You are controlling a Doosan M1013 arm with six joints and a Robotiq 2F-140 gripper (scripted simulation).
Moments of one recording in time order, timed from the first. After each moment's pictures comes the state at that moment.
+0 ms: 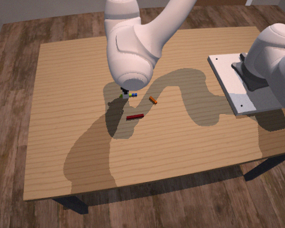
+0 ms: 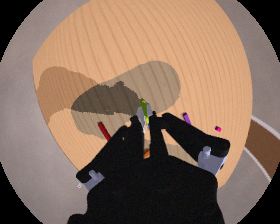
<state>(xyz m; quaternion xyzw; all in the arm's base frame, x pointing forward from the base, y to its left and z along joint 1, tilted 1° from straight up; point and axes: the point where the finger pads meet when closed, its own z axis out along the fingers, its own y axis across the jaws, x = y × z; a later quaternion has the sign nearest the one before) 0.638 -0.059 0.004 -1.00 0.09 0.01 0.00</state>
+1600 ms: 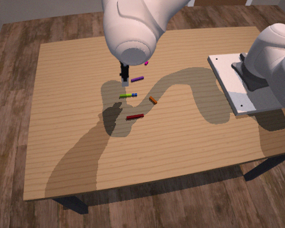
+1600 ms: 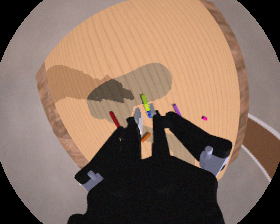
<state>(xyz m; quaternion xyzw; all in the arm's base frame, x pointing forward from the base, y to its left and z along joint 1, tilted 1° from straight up) 0.639 -0.059 0.091 -1.00 0.09 0.01 0.00</state>
